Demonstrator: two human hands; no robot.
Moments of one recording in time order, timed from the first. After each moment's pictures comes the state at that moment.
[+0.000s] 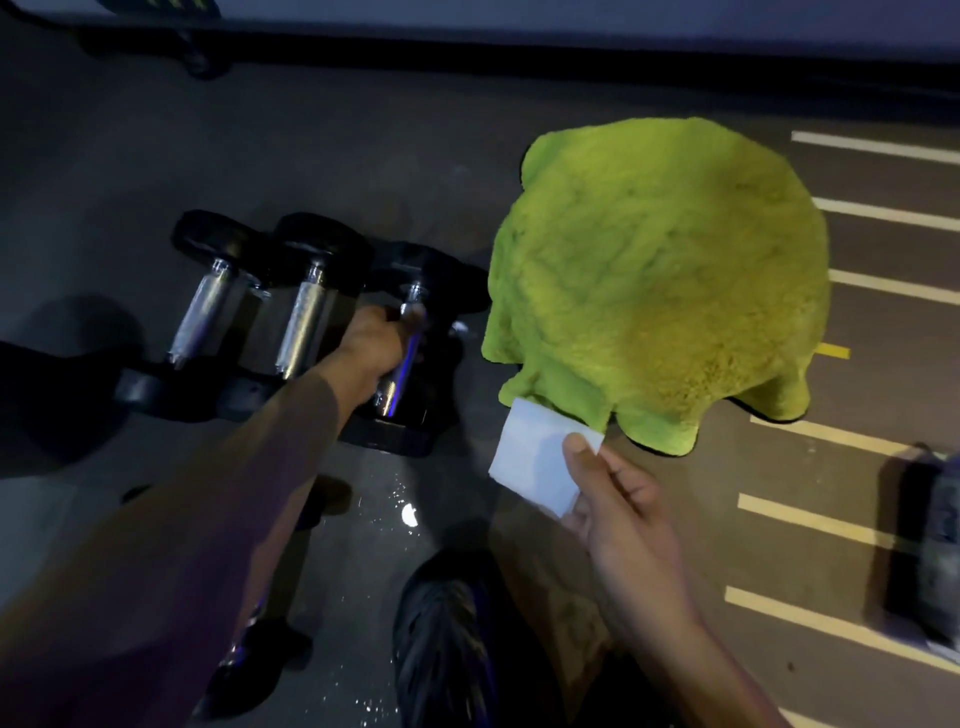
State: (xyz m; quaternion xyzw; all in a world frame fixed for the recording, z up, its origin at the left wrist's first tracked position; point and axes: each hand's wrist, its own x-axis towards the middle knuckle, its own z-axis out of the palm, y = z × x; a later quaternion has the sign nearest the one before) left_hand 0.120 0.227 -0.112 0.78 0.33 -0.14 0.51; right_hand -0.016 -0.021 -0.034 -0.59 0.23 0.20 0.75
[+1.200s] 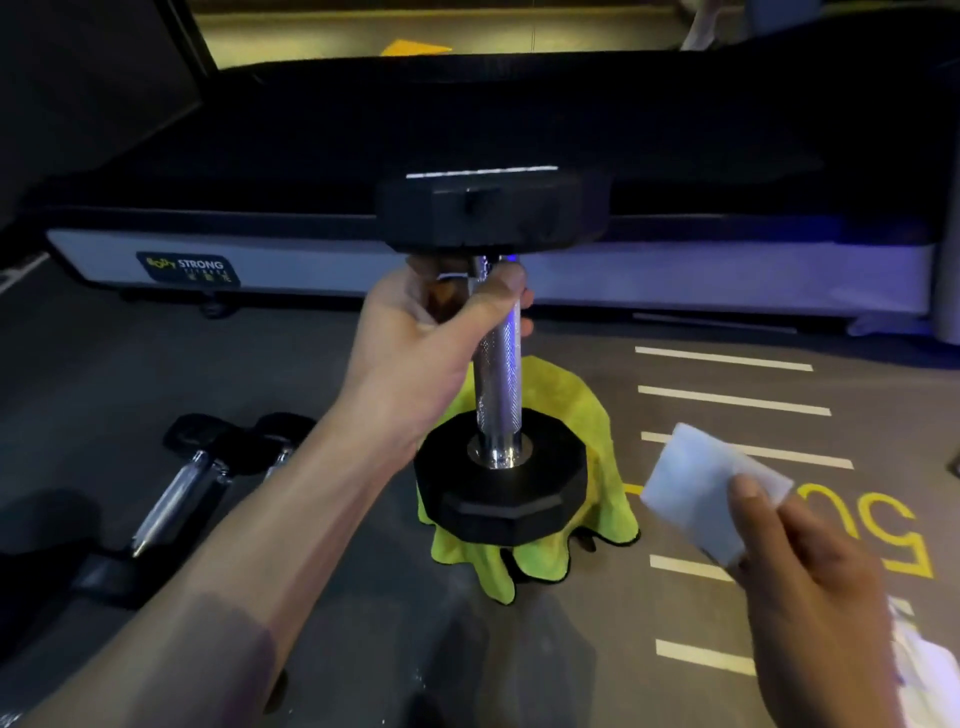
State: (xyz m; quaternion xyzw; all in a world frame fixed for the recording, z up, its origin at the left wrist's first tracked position) left_hand 0.119 0.078 0.167 0.68 -0.02 0.08 0.73; right_hand 0.013 -0.148 0.090 -0.72 0.18 -0.15 0.65
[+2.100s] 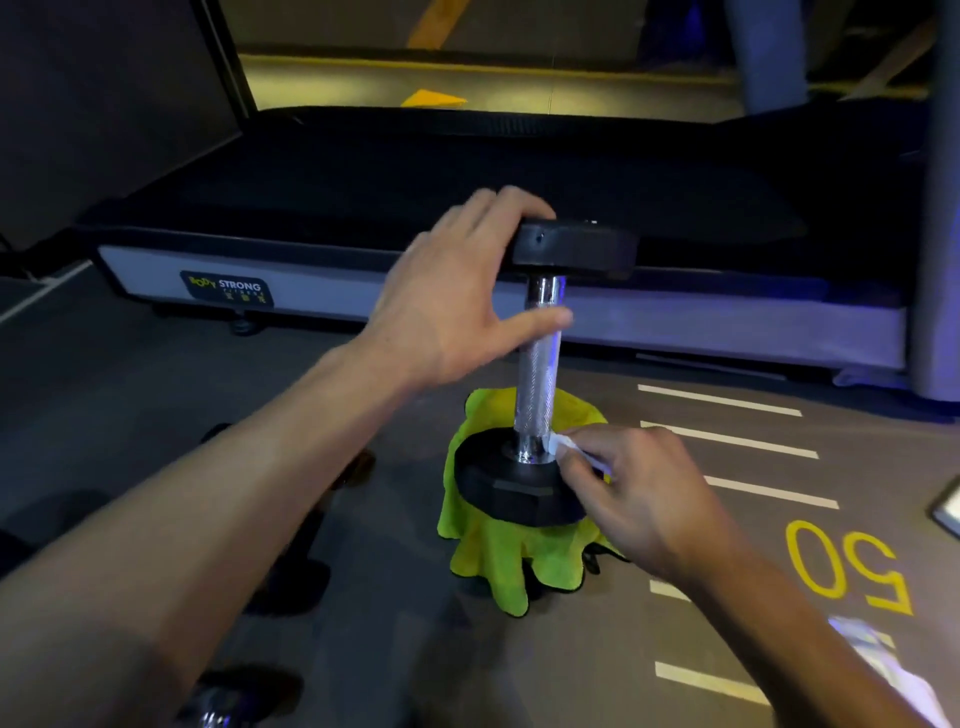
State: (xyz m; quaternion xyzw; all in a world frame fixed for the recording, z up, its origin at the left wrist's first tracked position) left_hand 0.136 0.115 0.226 0.93 -0.21 0.20 0.24; right_hand 0.066 -0.082 0.148 -0.94 -0.18 -0.02 0.27
